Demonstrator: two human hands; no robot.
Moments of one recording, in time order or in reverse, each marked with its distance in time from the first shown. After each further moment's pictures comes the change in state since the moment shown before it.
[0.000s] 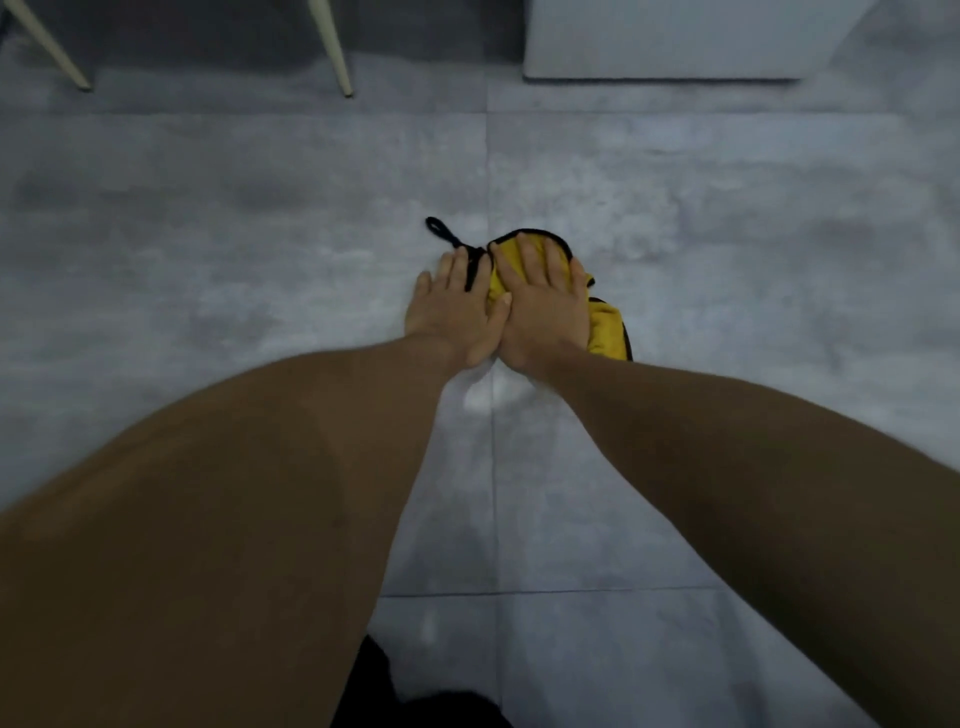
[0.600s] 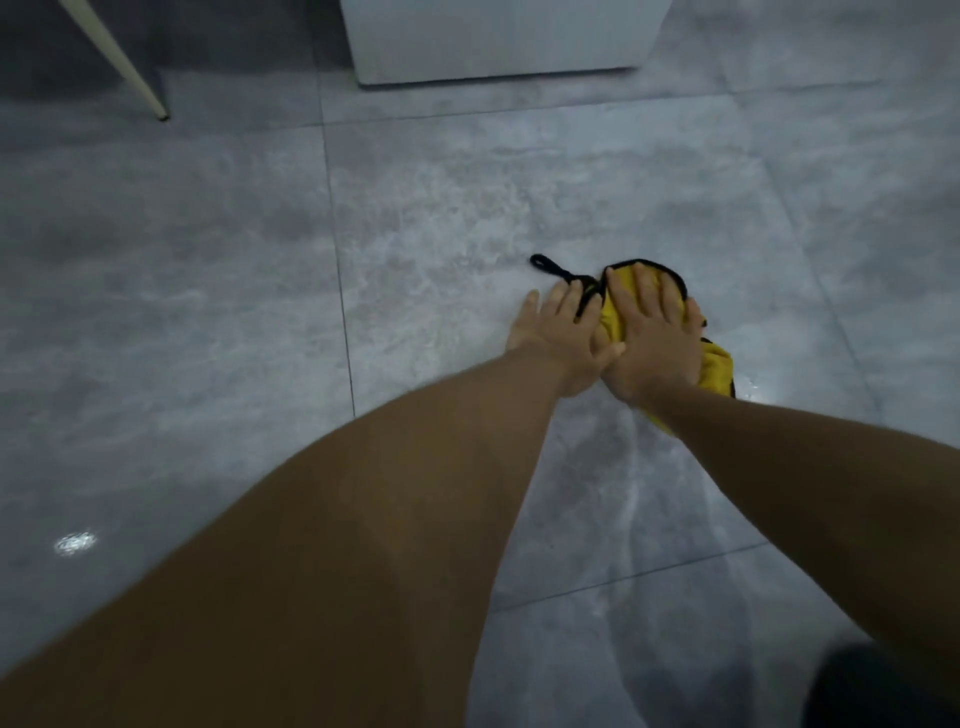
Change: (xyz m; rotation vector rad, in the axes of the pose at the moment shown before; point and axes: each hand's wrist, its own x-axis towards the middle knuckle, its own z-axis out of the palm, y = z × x) left_hand 0.030 0.233 0.030 0.132 -0.202 0.424; right_hand -0.095 0.248 -0.009 0.026 0.043 0.355
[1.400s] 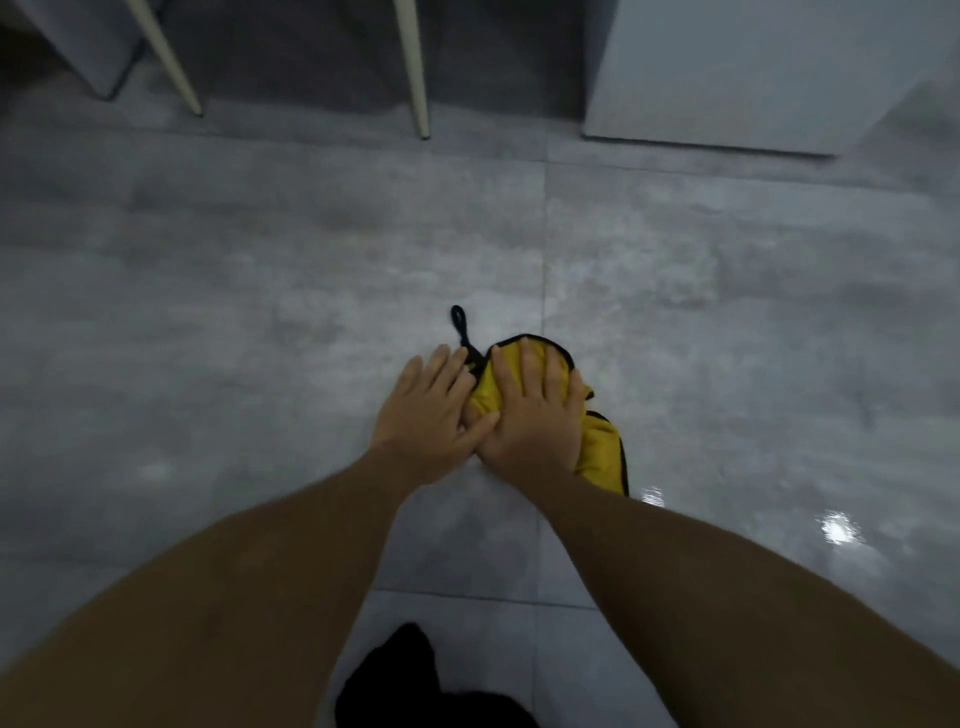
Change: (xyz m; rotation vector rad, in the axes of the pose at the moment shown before) left_hand -0.253 -0.219 0.079 0.016 0.296 -0.330; right_hand -0.123 -0.308 0.035 0.193 0.103 -0.384
